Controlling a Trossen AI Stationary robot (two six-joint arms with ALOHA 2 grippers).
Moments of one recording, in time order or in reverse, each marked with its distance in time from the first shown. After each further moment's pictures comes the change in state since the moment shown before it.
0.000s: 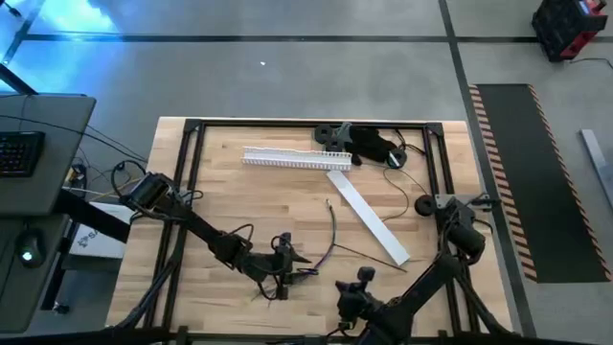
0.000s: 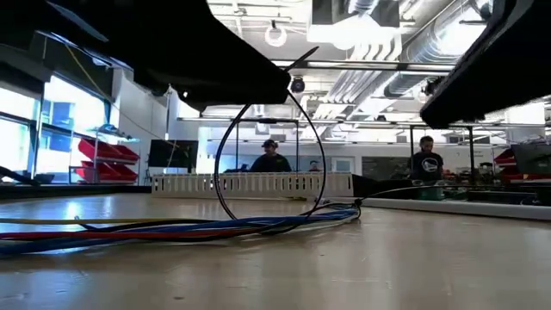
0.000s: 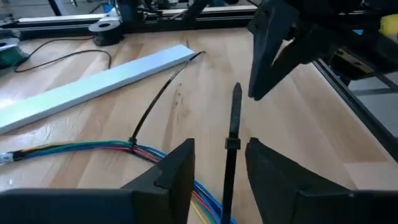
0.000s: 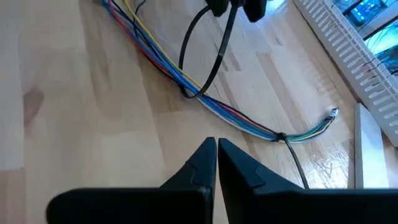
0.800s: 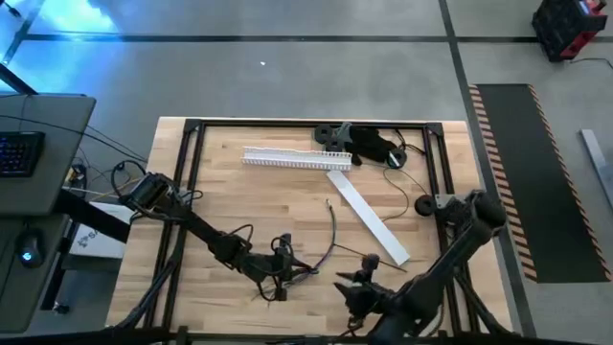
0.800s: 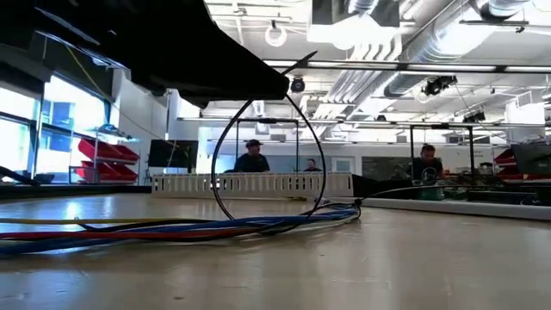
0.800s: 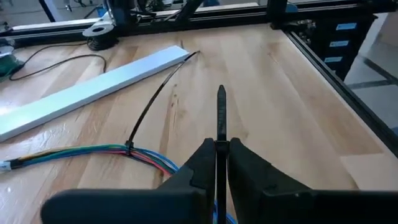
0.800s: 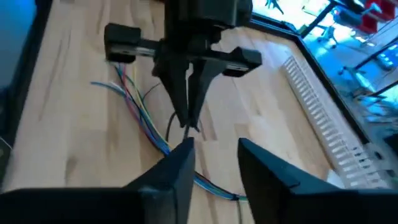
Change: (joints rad) left arm -0.006 0.000 0.000 -0.001 0.014 0.042; right arm -0.026 -0.300 -0.103 0.207 0.015 -0.358
